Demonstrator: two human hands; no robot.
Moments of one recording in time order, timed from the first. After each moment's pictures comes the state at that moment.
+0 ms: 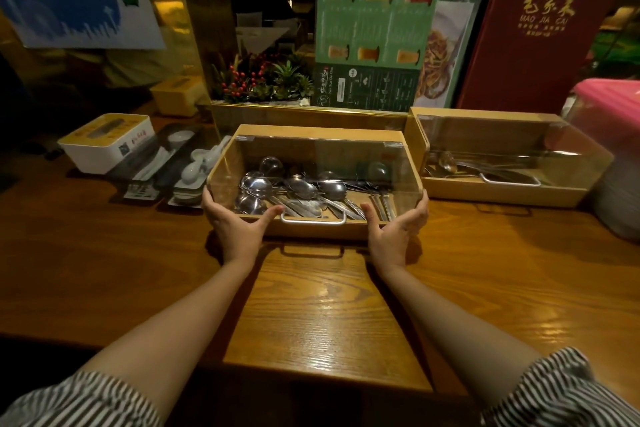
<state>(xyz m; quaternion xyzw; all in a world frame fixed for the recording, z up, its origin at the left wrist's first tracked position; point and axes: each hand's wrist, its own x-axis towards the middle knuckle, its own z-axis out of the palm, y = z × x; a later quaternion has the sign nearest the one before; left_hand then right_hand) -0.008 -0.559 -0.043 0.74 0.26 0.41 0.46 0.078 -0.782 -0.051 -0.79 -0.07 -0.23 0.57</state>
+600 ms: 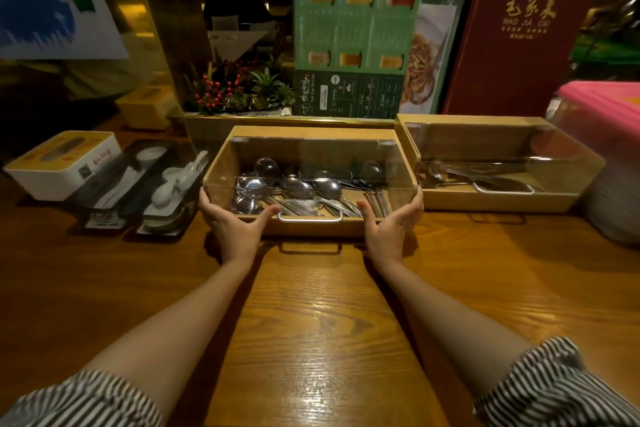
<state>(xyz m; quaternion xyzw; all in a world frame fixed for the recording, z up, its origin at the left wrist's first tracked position) 0.058 -0.553 -0.040 0.75 0.26 0.41 0.45 0.136 -0.776 -0.051 -0.80 -0.06 -0.22 0.55</state>
